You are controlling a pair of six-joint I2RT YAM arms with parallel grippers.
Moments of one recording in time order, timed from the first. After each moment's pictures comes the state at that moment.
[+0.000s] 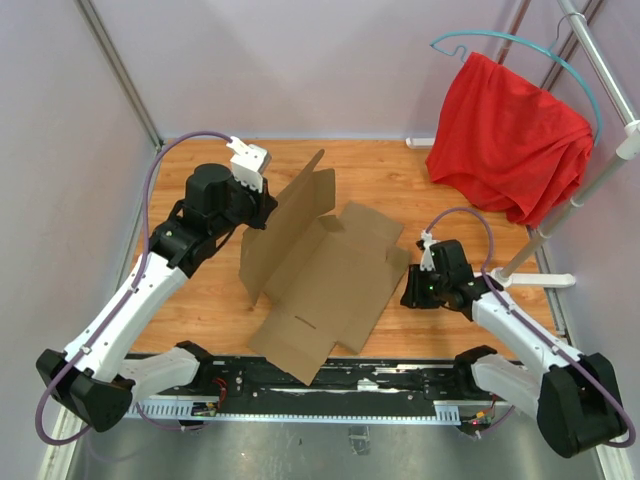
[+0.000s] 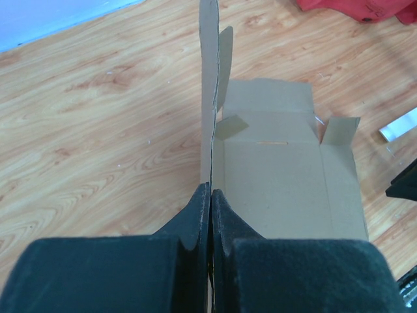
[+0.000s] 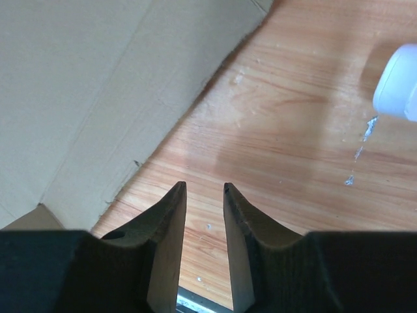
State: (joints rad) left arm -0.49 1.08 1.16 -0.45 0.06 -0.06; right arm 0.35 0.98 0.48 -0.47 -0.22 0.32
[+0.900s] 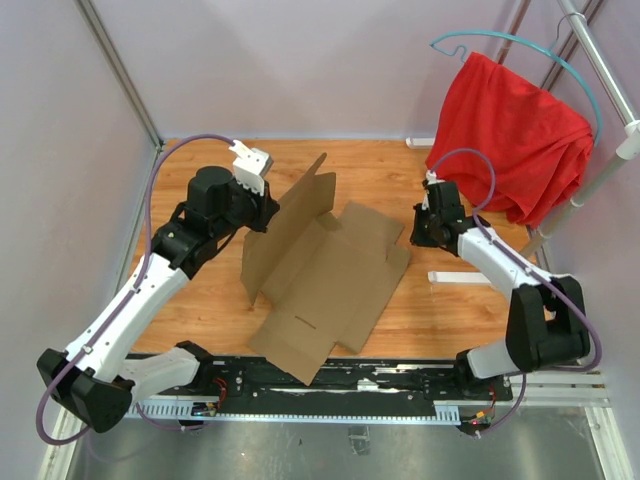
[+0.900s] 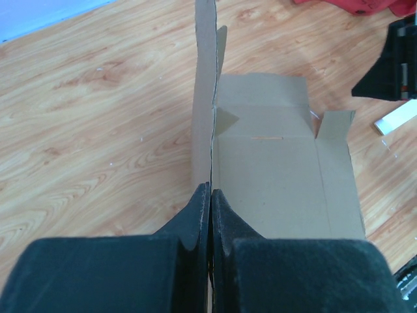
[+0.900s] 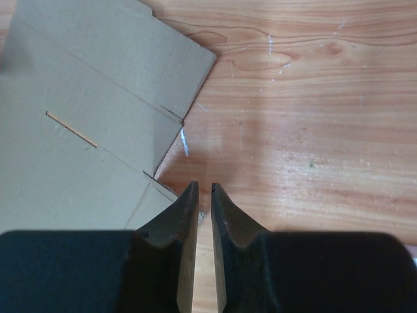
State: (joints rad) left arm -0.49 1.08 1.13 -0.43 0.09 -0.06; right arm 0.26 1.40 0.91 -0.38 0.01 0.29
